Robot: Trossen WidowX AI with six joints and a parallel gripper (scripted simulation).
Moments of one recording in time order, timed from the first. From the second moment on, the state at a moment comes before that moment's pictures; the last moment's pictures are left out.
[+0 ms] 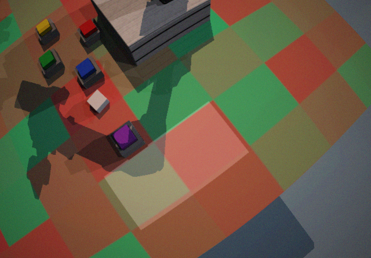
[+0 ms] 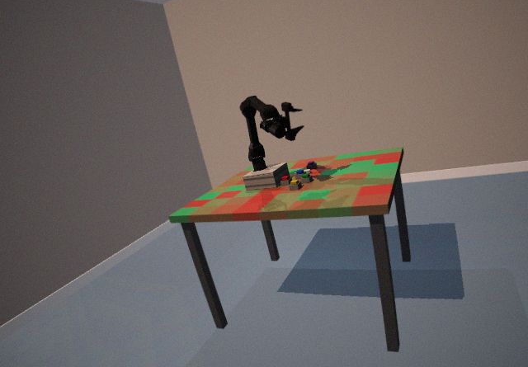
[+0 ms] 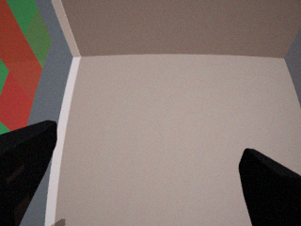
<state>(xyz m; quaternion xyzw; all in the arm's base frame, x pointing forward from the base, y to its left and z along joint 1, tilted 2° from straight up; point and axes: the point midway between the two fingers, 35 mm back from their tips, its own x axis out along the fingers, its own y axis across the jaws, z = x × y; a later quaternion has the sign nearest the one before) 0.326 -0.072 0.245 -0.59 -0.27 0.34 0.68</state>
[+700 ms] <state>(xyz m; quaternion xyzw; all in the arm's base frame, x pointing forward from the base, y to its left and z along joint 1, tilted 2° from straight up) 0.317 -0.035 0.176 -0.81 -0.43 0.37 0.15</state>
